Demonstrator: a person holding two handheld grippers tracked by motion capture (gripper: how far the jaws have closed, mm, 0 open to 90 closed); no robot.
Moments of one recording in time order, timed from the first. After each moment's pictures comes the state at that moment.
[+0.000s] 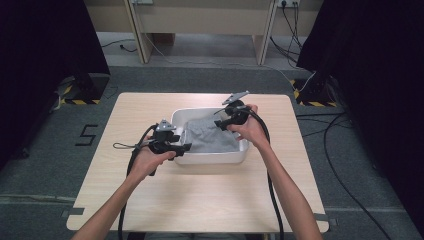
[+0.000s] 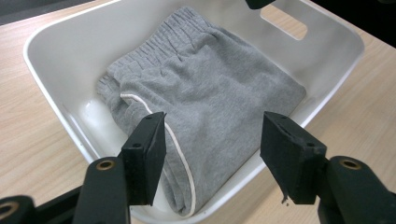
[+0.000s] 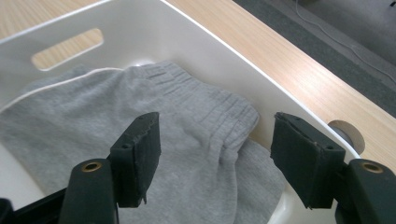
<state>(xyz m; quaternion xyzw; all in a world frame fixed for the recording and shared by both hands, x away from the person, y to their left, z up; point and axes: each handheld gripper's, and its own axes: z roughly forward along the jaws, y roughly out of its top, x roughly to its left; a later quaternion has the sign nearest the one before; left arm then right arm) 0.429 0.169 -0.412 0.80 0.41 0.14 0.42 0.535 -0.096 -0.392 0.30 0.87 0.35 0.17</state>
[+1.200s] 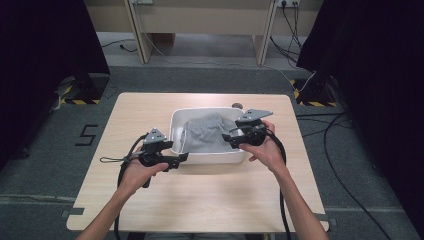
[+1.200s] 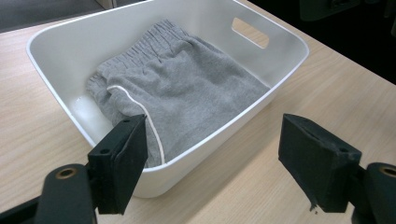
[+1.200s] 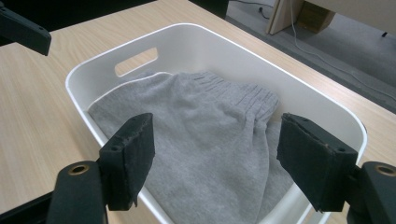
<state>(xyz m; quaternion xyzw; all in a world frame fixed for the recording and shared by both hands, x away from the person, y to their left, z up) 0.385 0.182 -0.404 0.78 0.40 0.14 0.46 0.454 -0.134 -0.379 0.30 0.83 0.43 0.18</state>
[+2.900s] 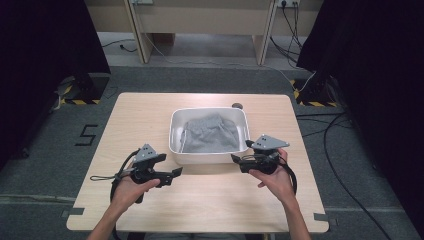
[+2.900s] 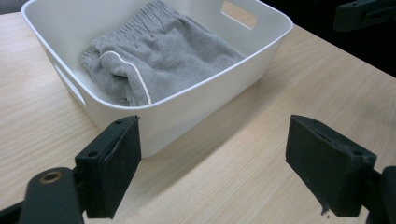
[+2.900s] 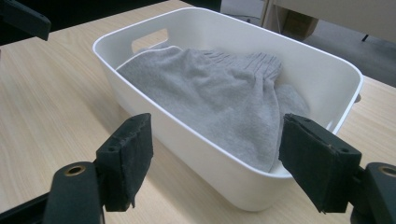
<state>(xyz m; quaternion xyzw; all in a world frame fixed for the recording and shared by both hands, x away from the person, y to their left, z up) 0.349 0.198 -0.427 0.77 0.40 0.14 0.47 0.389 -0.163 -0.411 0.31 0.81 0.46 0.20</state>
